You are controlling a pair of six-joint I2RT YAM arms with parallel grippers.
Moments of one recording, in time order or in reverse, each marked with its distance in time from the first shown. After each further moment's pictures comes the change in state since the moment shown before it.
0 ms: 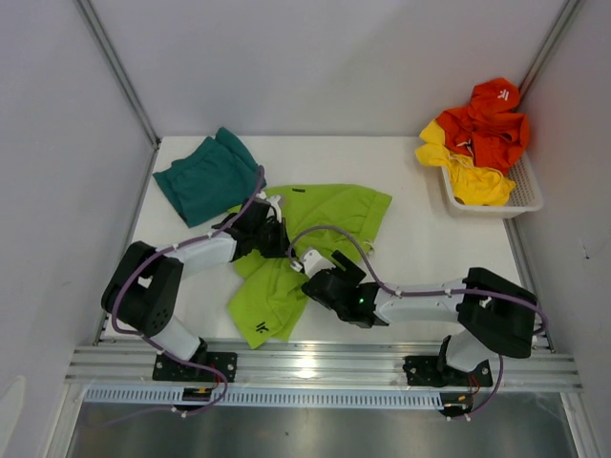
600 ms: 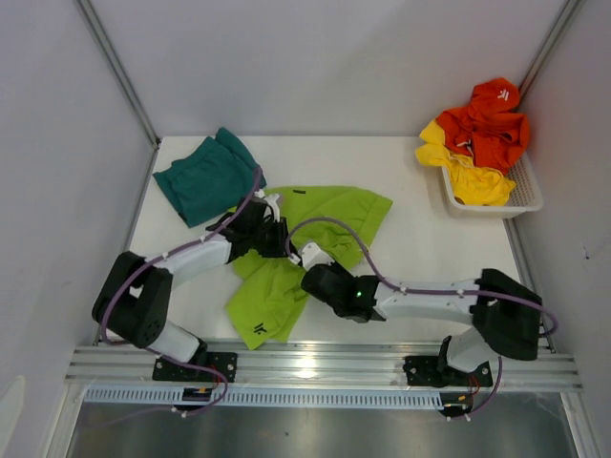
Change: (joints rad) left arm 0.000 -0.040 0.000 -0.036 0.005 0.019; right arm 0.014 0.046 0.106 -0.122 0.047 0.055
